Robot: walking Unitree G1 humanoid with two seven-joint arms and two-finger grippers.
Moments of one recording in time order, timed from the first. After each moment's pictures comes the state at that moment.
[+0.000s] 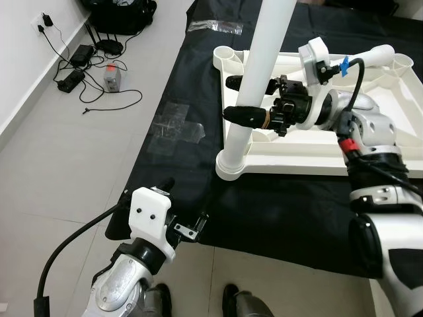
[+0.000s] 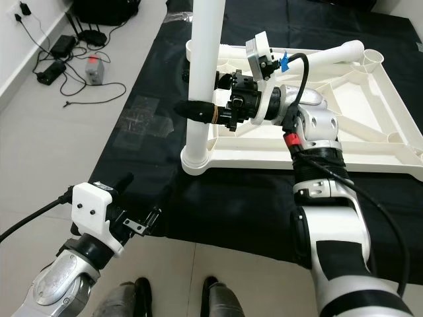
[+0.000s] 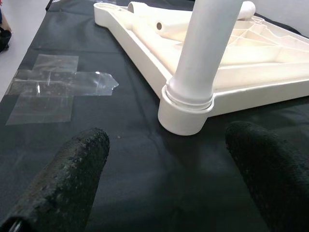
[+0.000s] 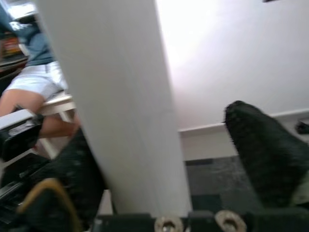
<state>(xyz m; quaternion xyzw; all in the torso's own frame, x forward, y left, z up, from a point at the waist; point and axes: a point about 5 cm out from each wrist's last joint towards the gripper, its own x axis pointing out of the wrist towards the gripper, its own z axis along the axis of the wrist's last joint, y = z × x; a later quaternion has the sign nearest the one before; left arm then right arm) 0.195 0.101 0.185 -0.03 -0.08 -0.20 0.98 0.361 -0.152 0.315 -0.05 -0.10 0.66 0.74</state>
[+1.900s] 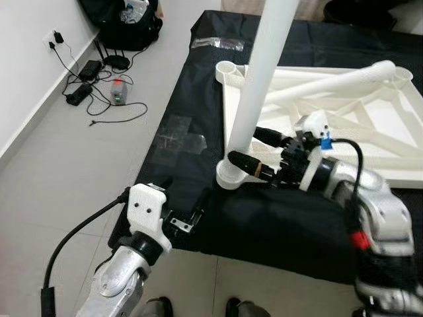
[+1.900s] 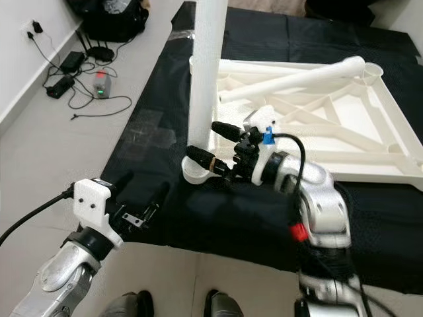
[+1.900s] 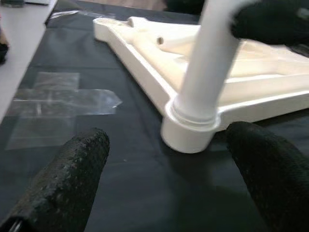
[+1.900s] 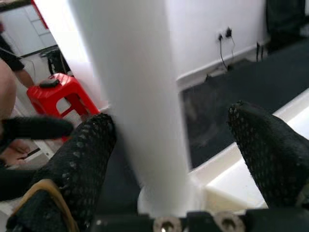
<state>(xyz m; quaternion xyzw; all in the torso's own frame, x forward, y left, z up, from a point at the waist) 0.209 0.109 0.176 -0.04 -0.09 -0.21 0.97 0.320 -0.162 0.254 -0.07 -0.04 0.49 0.87</state>
